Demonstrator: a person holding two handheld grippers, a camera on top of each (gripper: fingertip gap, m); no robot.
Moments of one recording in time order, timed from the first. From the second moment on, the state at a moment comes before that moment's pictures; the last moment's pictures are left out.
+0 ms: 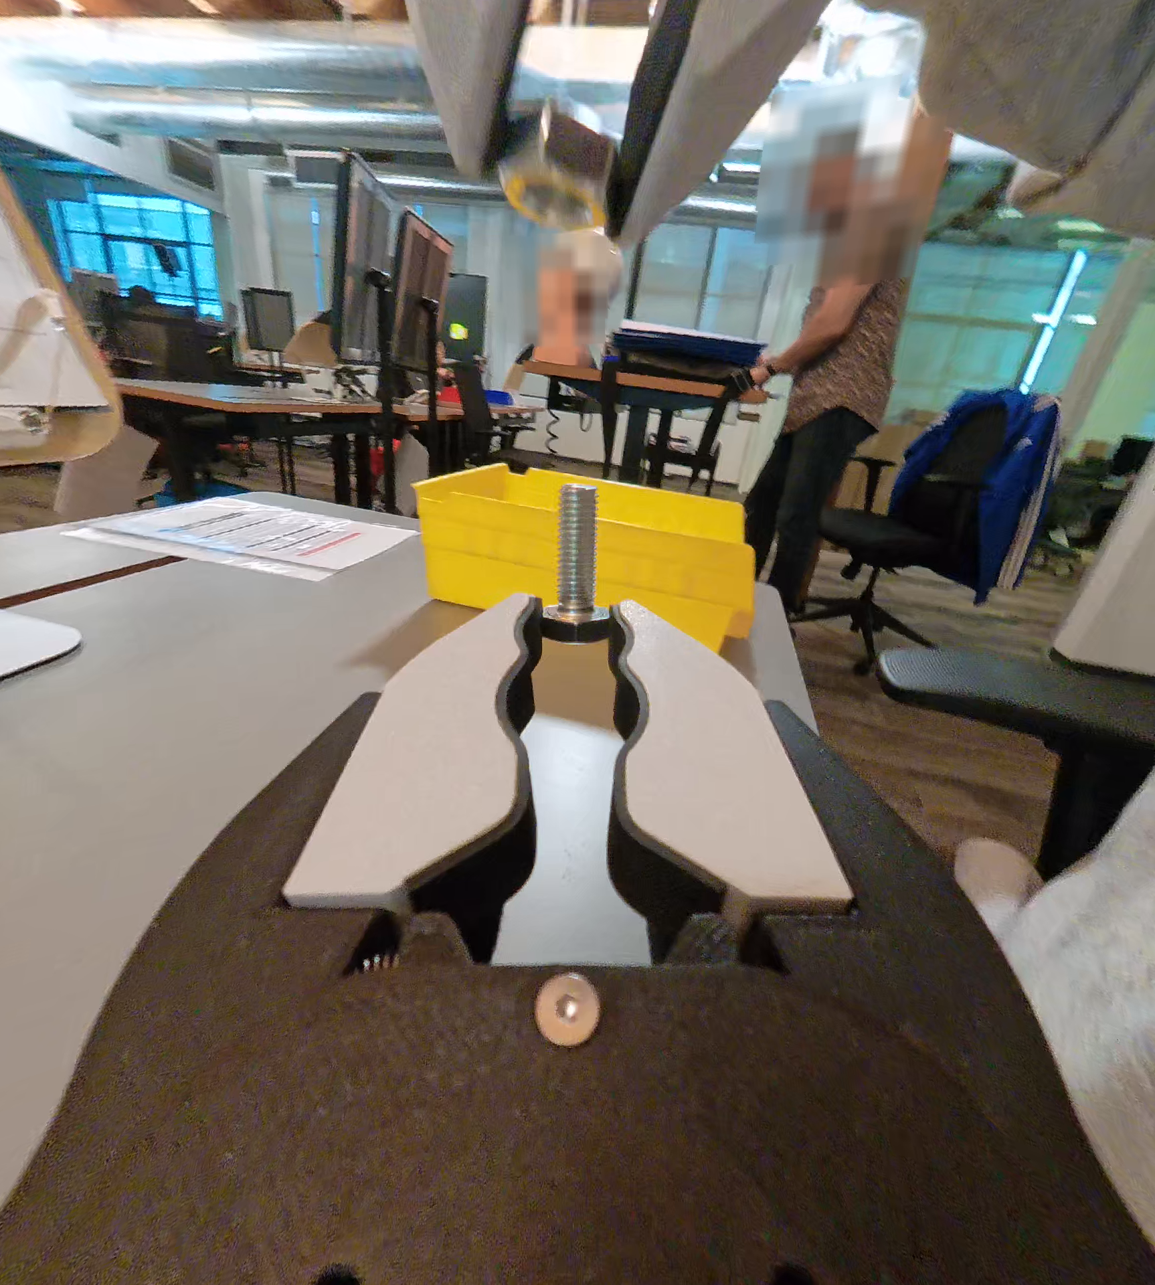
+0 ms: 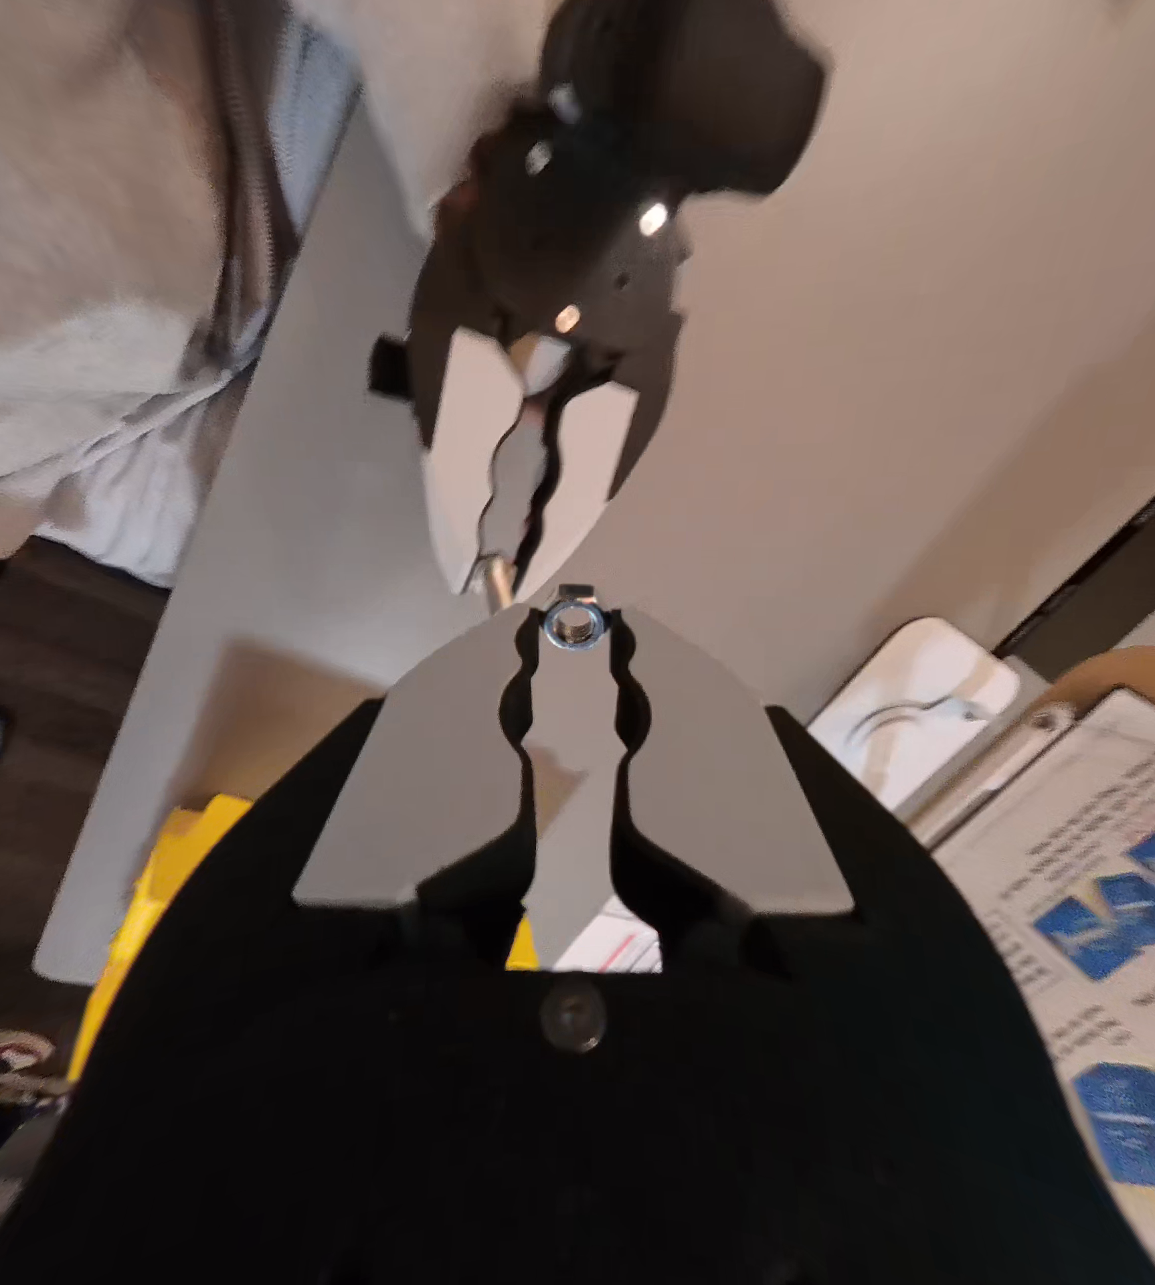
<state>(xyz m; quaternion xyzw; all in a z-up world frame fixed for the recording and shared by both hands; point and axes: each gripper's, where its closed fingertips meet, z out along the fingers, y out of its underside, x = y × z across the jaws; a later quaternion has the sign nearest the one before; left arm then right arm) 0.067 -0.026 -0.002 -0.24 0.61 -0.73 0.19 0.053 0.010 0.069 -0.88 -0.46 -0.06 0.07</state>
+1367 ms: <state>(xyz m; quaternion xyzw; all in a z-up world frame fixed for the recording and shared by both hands) 0.047 -0.041 -0.003 -0.21 0.63 -0.73 0.18 0.043 -0.033 0.023 -0.82 -0.57 -0.01 0.00</state>
